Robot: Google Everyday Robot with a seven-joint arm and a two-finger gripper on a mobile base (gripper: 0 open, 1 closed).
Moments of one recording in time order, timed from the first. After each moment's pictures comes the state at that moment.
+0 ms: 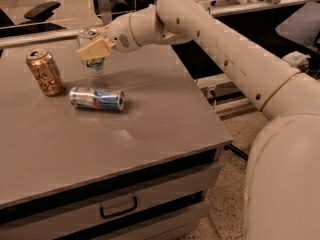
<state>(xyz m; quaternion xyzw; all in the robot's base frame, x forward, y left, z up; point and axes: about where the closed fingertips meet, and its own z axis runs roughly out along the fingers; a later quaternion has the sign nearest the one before) 0.683 0.185 0.935 -0.54 0.62 0.35 0.45</state>
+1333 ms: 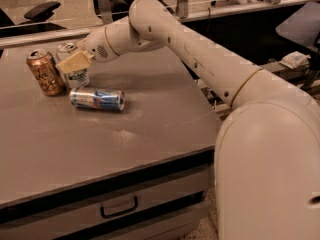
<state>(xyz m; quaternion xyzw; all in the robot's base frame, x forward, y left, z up) 0.672 0.243 0.896 -0.57 0.61 0.38 0.40</state>
